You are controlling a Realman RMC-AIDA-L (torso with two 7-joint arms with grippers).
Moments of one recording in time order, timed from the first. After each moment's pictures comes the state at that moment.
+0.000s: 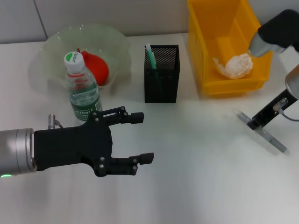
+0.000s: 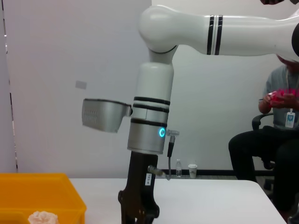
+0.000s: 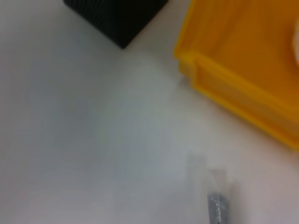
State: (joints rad) left arm -0.39 -2.07 1.25 0.78 1.52 1.62 -1.11; right arm 0.69 2.08 -1.05 -1.08 -2.85 -1.52 2.41
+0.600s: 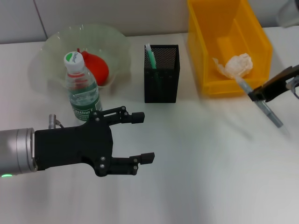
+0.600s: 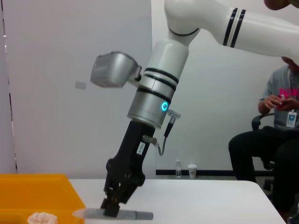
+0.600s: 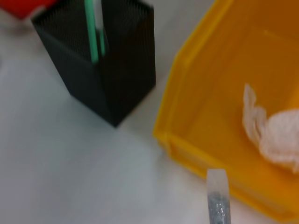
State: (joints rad) left arm -0.39 -2.07 1.25 0.78 1.52 1.62 -1.11; right arm 0.55 2.08 -1.04 -1.38 -2.69 -1.54 2.42
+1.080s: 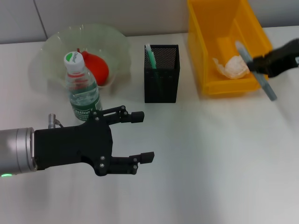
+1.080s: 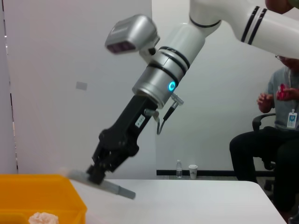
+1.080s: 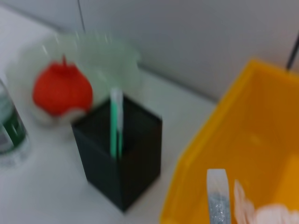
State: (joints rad) left arm -0.39 -2.07 1.25 0.78 1.52 1.62 -1.11; right arm 0.40 2.08 -1.04 -1.61 -2.45 -1.48 2.35
